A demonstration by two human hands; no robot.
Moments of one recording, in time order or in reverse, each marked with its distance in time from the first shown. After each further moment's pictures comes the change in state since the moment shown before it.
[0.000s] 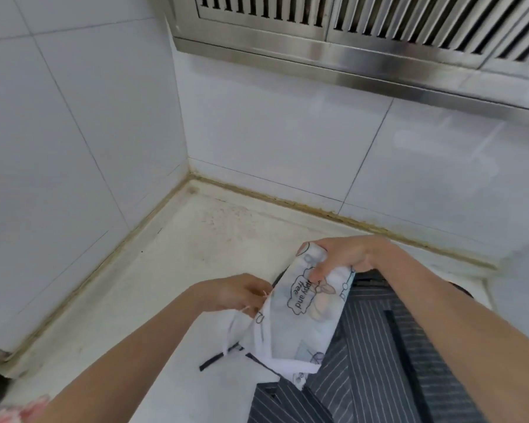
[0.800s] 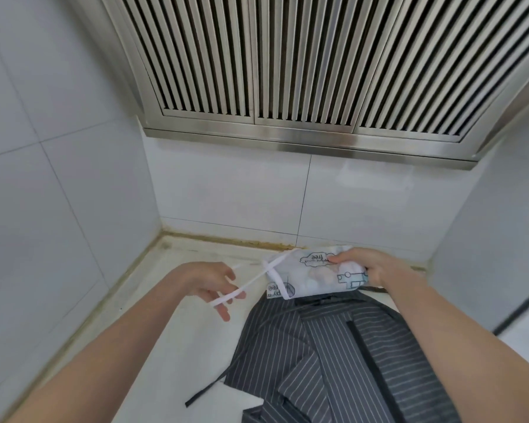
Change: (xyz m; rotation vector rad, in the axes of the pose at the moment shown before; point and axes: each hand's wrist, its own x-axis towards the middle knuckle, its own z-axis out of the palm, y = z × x) left_hand -0.073 0.125 -0.009 0.073 0.135 -0.215; right_hand -0.101 0.057 -0.013 0.775 0.616 -0.076
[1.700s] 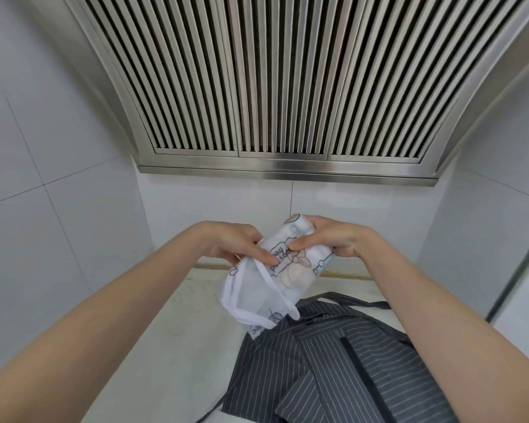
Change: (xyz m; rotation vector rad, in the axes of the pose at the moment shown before) left_hand -0.049 0.107 -0.007 0.266 -0.002 0.314; right_hand -0.086 -0.072 0.048 -0.431 -0.324 -0.486
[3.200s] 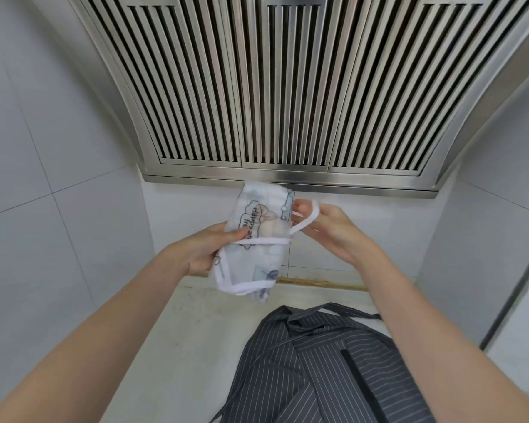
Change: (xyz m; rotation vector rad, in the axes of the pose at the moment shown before) left_hand -0.006 -0.036 -0.010 -0.770 0.225 0.222; right_hand 0.007 -0.008 0.000 0.415 0.331 -0.281
